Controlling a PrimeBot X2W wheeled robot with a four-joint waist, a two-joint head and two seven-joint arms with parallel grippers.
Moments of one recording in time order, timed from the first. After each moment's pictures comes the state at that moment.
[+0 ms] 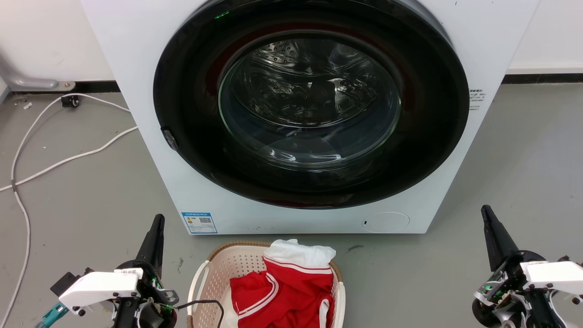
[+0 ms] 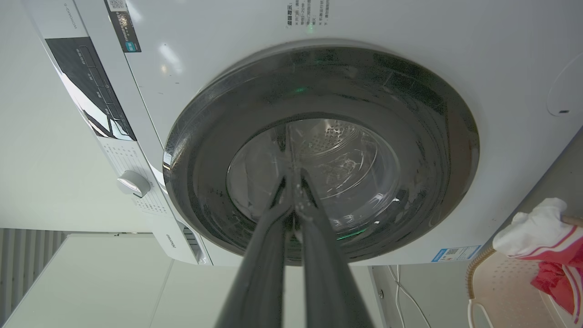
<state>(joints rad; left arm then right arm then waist) -0.11 0.07 0.10 0.24 -1.63 -0.13 0.10 -0.10 -0.06 -0.10 0.24 1.62 0.13 0.10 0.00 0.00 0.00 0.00</state>
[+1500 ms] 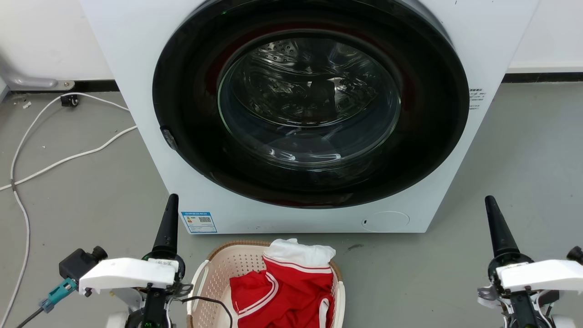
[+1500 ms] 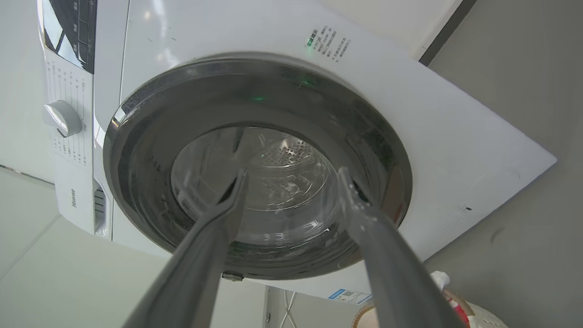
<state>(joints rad) -0.13 0.05 0.03 0.22 -1.23 -0.13 -0.02 -0.08 -0.06 -0.08 0.19 1.17 0.13 -0.02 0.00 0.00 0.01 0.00</state>
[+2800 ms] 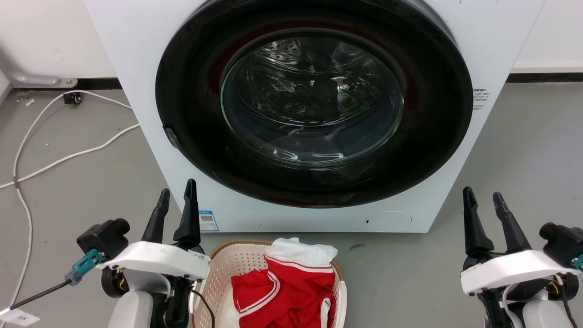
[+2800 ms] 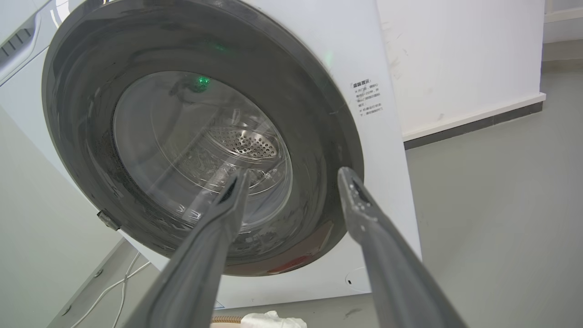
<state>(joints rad) -0.19 0.05 -0.02 0.24 -0.62 -0.11 -0.14 -0.10 -0.06 -0.03 0.17 0.44 0.13 -0.14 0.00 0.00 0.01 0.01</state>
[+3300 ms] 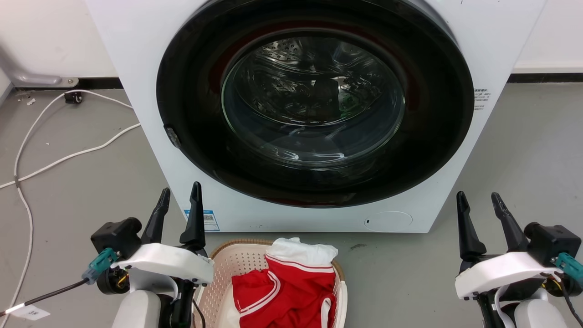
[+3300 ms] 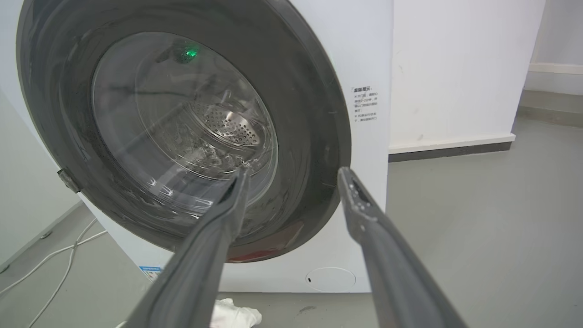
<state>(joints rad) -0.19 0.05 -0.02 0.27 -0.43 -0.11 -0.18 -0.11 -0.06 -0.04 0.19 0.22 0.13 -0.16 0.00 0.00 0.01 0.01</state>
